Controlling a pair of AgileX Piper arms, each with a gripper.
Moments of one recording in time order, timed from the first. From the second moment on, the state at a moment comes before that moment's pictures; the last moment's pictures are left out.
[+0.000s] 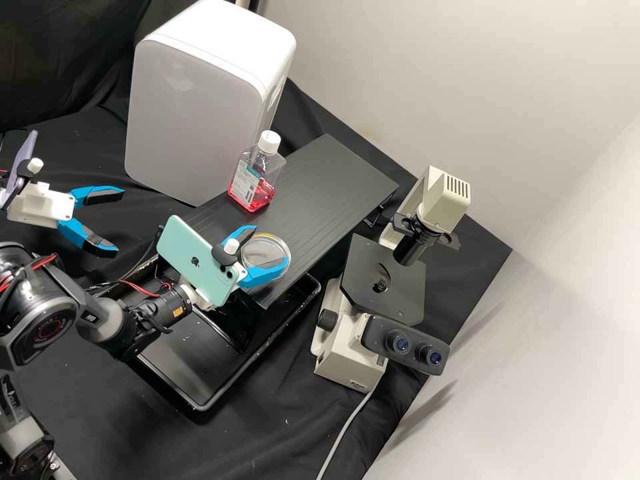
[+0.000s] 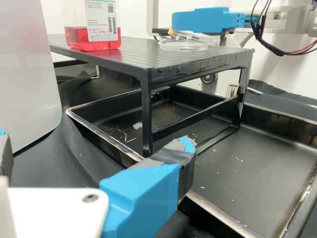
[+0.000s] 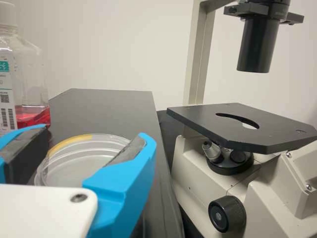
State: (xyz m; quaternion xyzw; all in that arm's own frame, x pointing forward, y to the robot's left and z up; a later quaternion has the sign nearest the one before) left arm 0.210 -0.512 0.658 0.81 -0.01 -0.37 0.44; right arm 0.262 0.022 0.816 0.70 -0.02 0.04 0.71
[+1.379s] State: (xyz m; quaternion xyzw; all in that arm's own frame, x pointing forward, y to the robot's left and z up) left arm 0.210 -0.512 0.658 0.81 -0.01 -0.37 0.44; right arm 0.261 0.022 0.816 0.70 -0.02 0.04 0.71
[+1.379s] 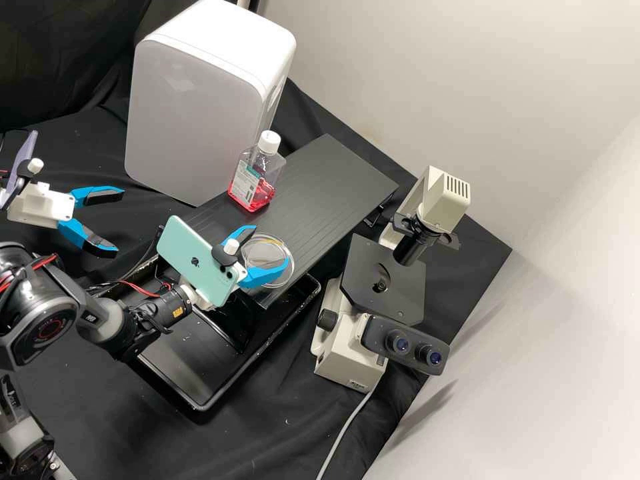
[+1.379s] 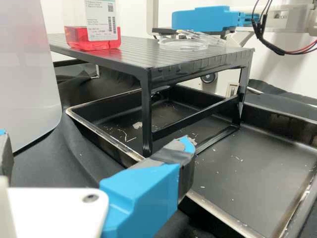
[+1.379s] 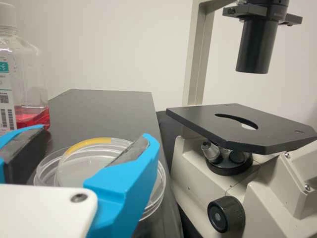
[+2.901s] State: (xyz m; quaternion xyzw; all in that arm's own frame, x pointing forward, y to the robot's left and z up) left arm 0.209 -0.512 0.657 0.82 -0.02 -0.37 0.44; right arm 0.257 0.003 0.822 0.77 -0.02 0.02 0.64
